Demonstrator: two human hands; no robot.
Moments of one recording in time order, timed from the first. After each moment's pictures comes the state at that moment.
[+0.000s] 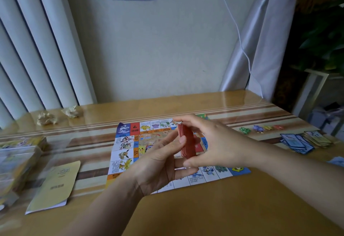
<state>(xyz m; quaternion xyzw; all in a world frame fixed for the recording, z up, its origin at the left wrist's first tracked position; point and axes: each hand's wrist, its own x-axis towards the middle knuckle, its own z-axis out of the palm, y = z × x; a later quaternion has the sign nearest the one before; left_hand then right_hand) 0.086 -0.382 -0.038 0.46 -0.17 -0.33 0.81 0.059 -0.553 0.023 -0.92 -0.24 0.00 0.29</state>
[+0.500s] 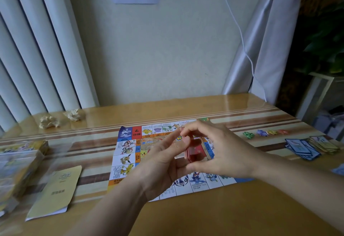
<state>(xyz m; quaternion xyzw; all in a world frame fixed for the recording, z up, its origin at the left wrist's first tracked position) 0.089 -0.385 -0.030 0.47 -0.14 -0.28 0.82 0.064 -0.556 0.015 -0.89 -0.29 -0.08 0.34</state>
